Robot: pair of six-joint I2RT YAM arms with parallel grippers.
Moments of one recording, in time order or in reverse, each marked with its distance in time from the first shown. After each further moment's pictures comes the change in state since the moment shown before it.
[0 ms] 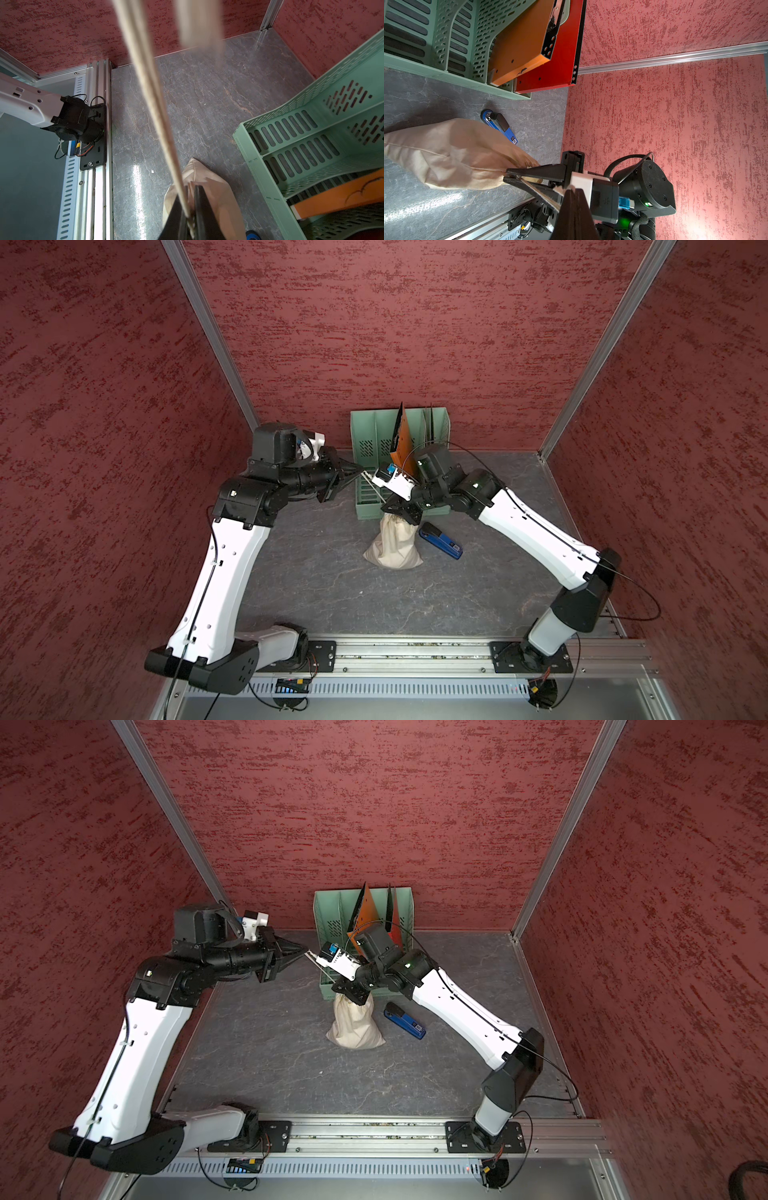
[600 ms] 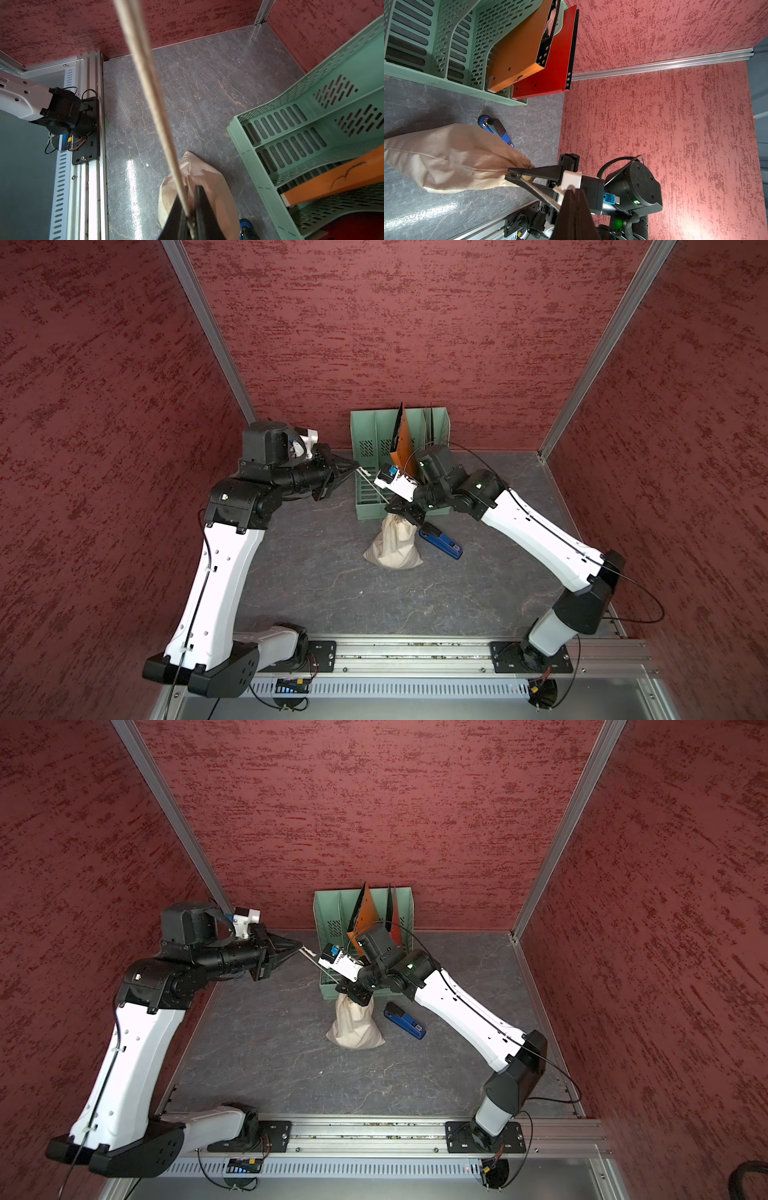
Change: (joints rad) left arm 0.024 -0.013 0.028 -0.003 0.000 -0.011; right arm 0.002 -0.016 -0.001 -0.042 0.051 -0.027
